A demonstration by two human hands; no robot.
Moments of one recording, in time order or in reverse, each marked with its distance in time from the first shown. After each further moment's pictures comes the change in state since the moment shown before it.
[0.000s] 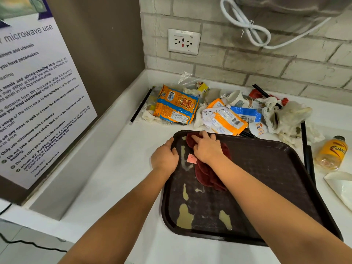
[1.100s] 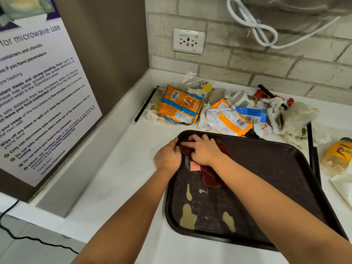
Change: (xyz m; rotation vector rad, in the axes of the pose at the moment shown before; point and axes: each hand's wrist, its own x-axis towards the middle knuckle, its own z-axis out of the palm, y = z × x) left_hand 0.003 -0.001 0.000 -0.056 -0.026 -0.035; right_hand -0.006 -0.013 -0.008 -0.073 -0.100 -0.287
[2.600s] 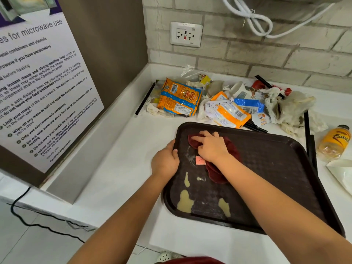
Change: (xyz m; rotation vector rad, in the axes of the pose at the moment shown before) left_hand -0.042 -0.020 -0.008 0.091 -0.009 0.131; right_hand -0.024 0.009 0.021 0.071 0.109 0.193
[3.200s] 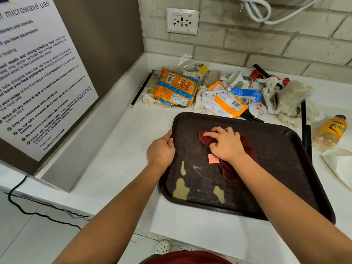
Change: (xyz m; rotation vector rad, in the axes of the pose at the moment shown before) left_hand -0.005 0.012 0.003 -0.030 0.047 -0.052; right_hand -0.039 0.053 0.000 0.014 0.067 0.047
